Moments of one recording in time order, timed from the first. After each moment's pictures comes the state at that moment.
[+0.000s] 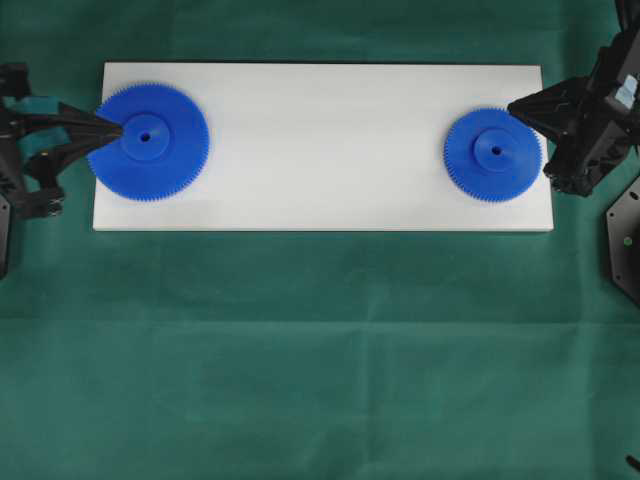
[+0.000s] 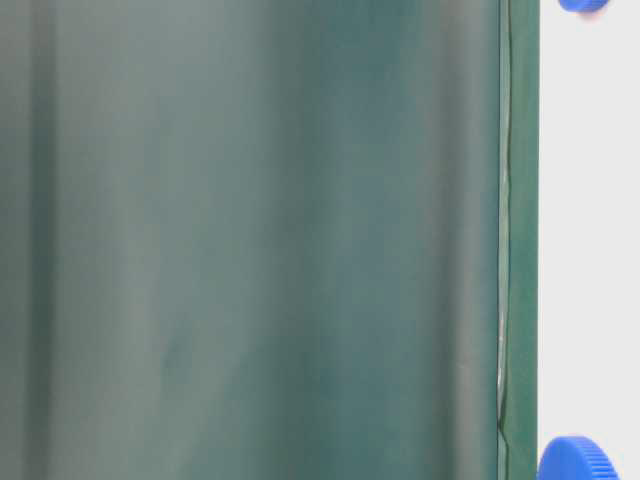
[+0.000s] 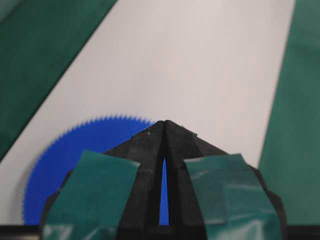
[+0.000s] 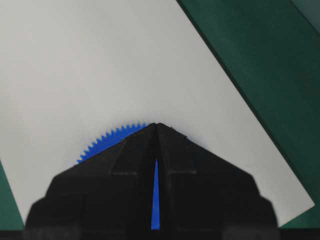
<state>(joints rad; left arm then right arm) 0.34 -0.81 1.29 -0.02 -0.13 -0.03 -0.45 -0.77 1.20 -0.24 0.17 0.40</state>
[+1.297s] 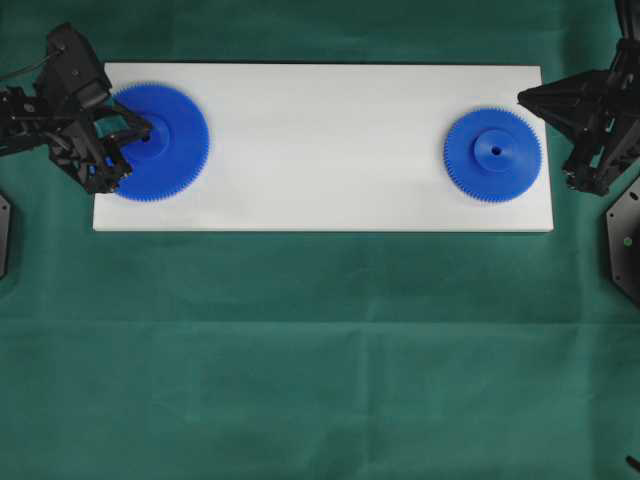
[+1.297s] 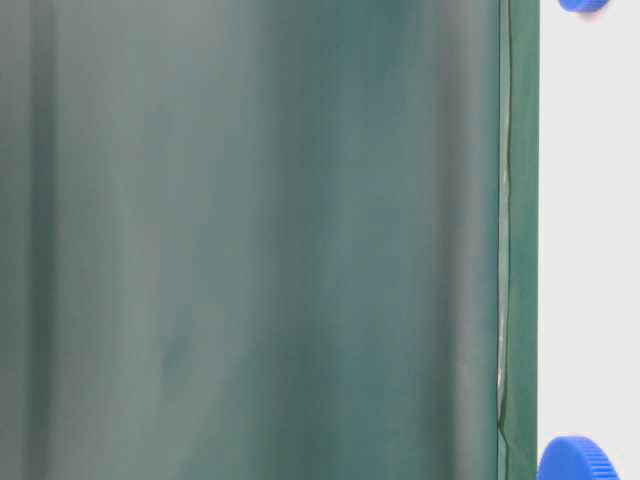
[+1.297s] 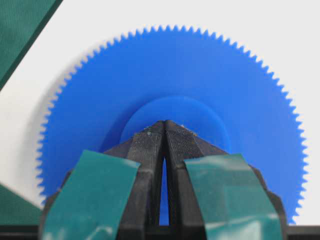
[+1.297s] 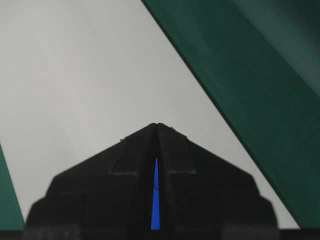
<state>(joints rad) 0.48 -0.30 1.19 -0.02 -0.11 -0.03 -0.45 -0.89 1.22 -0.25 0.13 0.39</state>
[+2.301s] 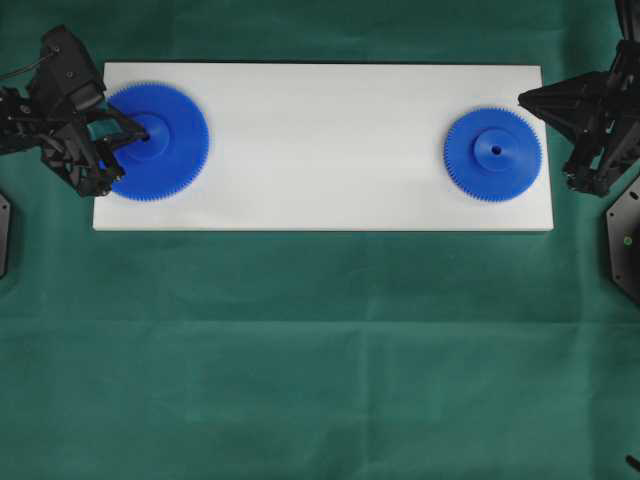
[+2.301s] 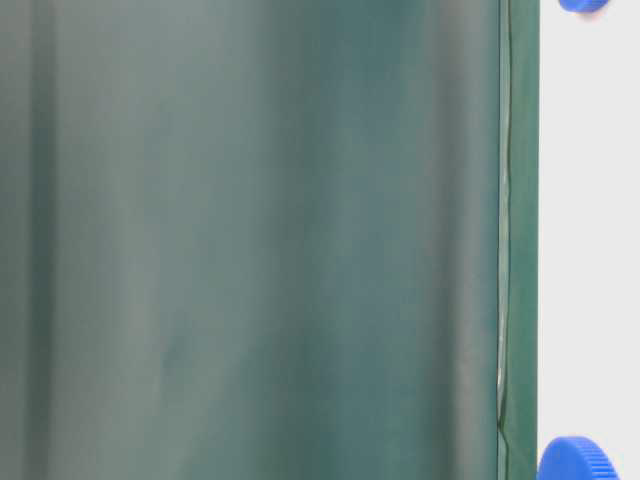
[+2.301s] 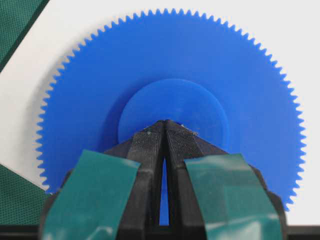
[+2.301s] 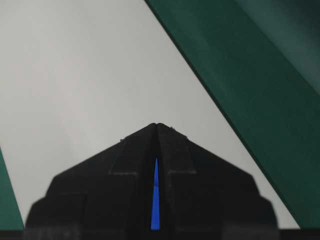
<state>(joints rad) 0.48 -0.35 1.18 -0.02 0.03 -0.03 -0.45 -0.89 1.23 -0.26 0.13 0.39</state>
